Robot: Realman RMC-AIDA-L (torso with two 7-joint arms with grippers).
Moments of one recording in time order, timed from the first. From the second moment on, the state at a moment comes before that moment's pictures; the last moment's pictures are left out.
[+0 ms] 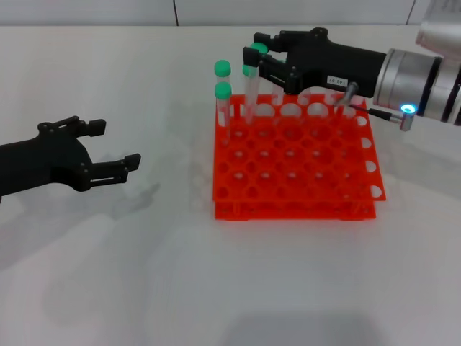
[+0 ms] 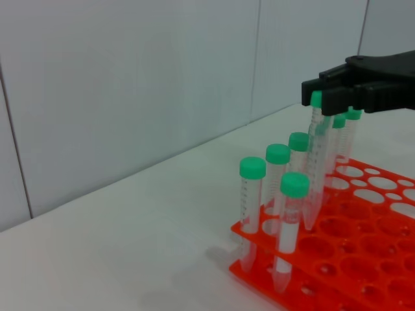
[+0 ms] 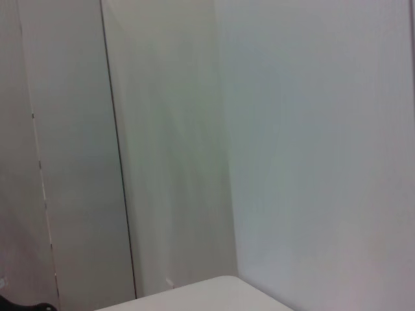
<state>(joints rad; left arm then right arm) -0.12 -2.08 1.13 1.25 1.84 1.27 -1.64 0.81 2.03 -1.35 -0.31 -1.05 -1.14 1.03</state>
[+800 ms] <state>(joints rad) -0.12 -2.08 1.13 1.25 1.85 1.27 -1.63 0.80 2.03 -1.53 -0.32 -0.93 -1.04 1.00</state>
